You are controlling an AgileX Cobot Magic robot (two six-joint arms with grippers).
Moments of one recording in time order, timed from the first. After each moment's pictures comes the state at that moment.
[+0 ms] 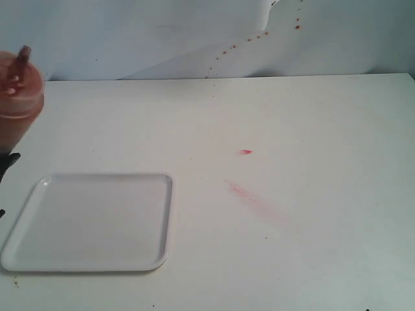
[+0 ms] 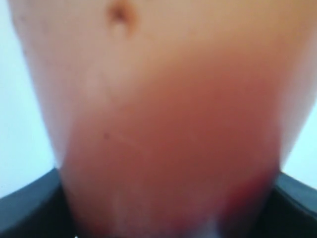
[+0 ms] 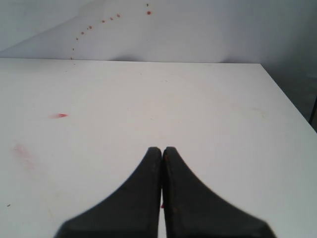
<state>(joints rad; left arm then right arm) -0.14 0.90 -0.39 0.34 0.01 0.39 0.02 0.01 0.00 0.00 0.31 -0.02</state>
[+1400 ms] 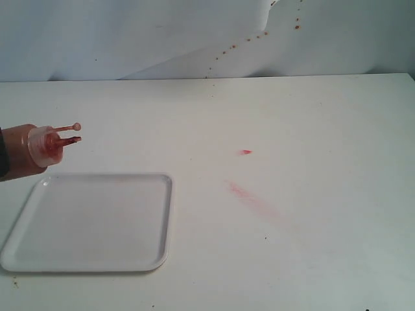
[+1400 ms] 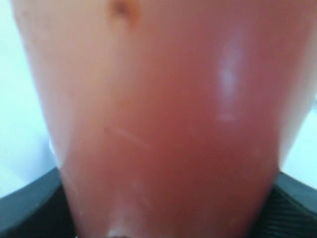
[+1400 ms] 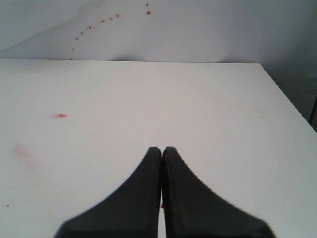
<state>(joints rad) -0.14 1.28 -0.61 0.92 0.49 0.30 0.02 0.01 0.00 0.00 0.31 -0.02</state>
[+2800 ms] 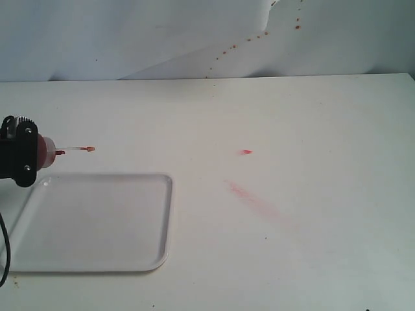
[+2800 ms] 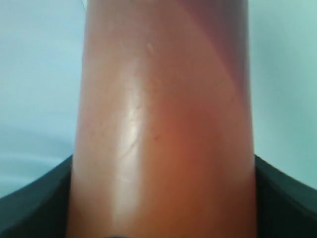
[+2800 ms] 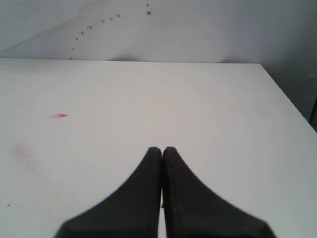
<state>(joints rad) -0.42 1.44 -0.64 1.33 0.91 0.01 0.02 0.01 0.00 0.00 0.31 -0.02</state>
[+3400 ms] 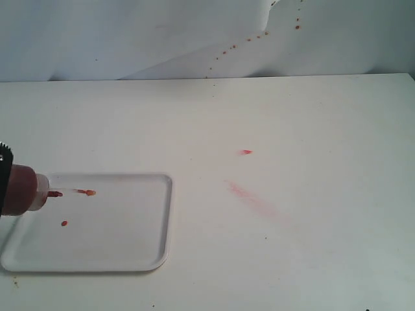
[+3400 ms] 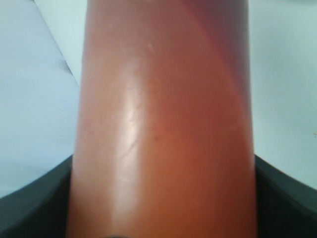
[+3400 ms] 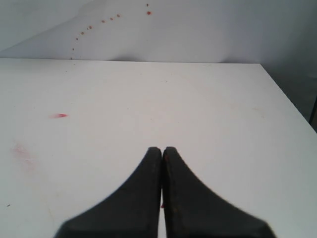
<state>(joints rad) -0.57 1.13 -0.63 0.94 1.07 0.51 0.02 0.01 0.00 0.00 0.31 -0.02</state>
